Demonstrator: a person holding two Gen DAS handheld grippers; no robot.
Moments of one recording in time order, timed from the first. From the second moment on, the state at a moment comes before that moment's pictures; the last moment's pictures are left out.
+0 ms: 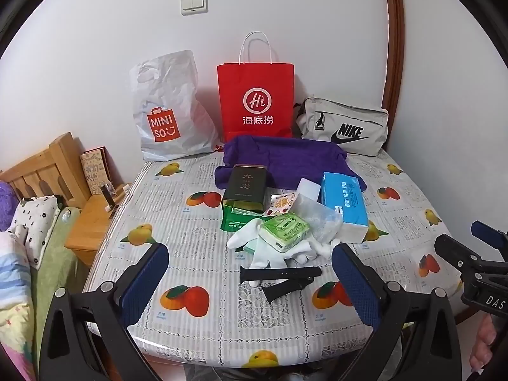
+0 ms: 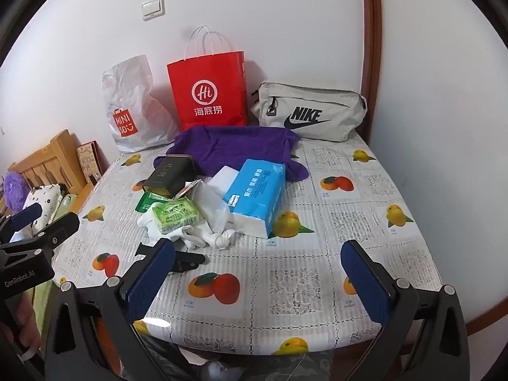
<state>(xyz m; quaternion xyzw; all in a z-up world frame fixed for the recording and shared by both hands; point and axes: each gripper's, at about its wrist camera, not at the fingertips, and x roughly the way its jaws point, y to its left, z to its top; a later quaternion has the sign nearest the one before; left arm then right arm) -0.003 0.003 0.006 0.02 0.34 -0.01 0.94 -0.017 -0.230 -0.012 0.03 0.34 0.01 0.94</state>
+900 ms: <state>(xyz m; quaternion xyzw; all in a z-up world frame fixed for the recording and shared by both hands) -0.005 0.000 0.008 0.02 0.33 -0.01 0.94 -0.020 -0.224 -0.012 0.03 0.33 0.02 0.94</state>
